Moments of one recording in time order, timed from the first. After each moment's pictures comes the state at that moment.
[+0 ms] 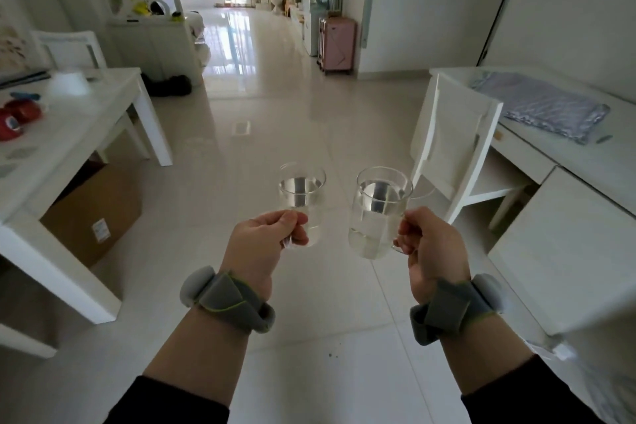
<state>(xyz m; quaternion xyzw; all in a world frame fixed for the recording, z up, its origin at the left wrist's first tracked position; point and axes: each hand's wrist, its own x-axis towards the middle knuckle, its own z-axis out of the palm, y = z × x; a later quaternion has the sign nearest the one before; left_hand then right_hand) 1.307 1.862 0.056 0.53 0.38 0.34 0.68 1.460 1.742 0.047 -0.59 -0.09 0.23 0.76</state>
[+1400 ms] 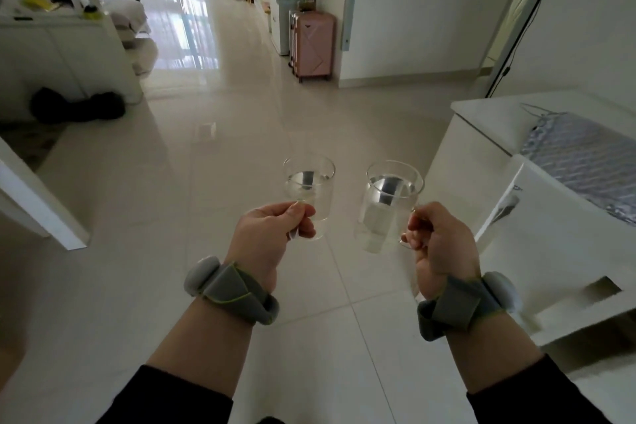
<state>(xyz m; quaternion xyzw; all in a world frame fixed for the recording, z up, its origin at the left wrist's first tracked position) 1.809 2.462 0.051 0.55 0.36 0.27 0.70 1.955 2.323 0.035 -0.62 -0.04 0.18 0.76</state>
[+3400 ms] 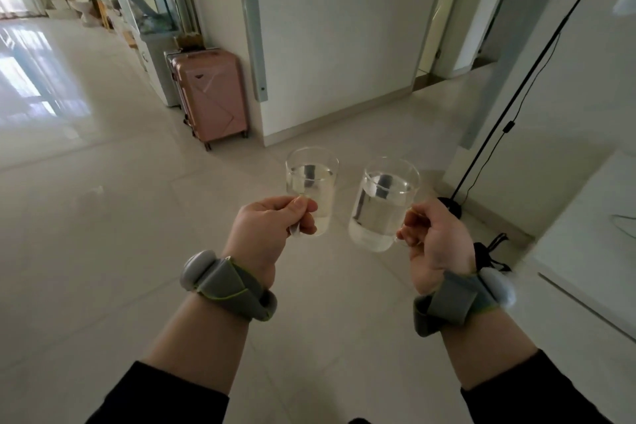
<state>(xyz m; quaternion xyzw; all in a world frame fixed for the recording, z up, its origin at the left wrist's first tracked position) 2.683 3.199 0.075 0.64 0.25 0.13 0.72 2.785 3.021 0.026 -0.58 0.05 0.04 0.82</state>
